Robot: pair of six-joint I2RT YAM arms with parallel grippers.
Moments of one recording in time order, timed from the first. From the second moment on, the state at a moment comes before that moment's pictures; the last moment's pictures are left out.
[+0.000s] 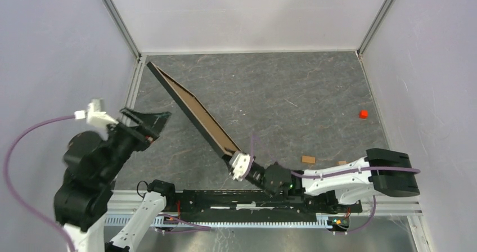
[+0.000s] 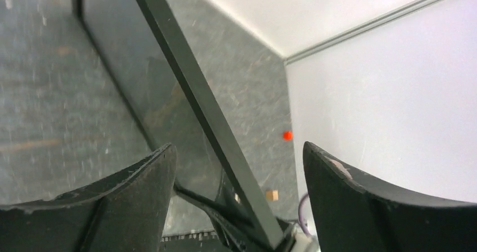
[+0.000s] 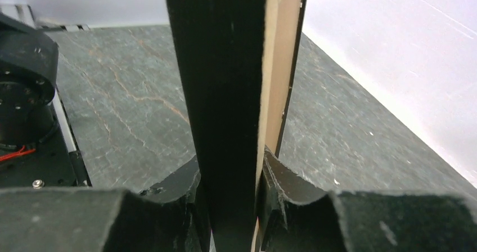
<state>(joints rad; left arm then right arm) -0.24 0.59 1.38 -1.06 0.04 -0.90 1.58 1.35 0.58 0.84 0.63 -0.38</state>
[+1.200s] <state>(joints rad) -0.24 0.54 1.34 -0.99 -0.01 -0.79 0.66 1.93 0.93 0.81 -0.73 0.75</state>
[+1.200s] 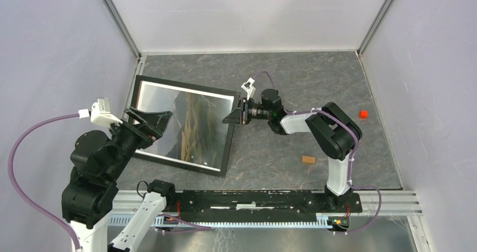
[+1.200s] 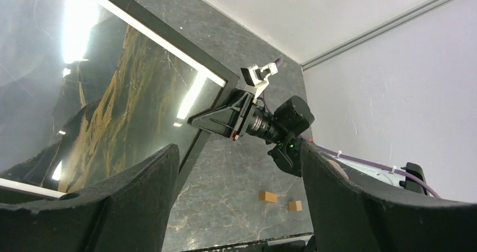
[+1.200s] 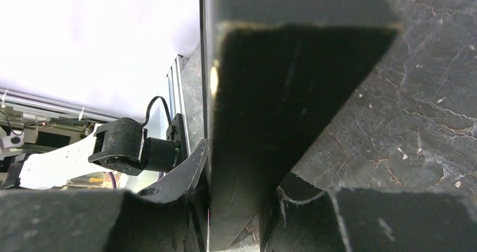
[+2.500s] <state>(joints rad) -0.24 0.53 1.21 -0.95 0.16 -0.78 0.63 2.03 1.00 0.49 -0.64 0.44</state>
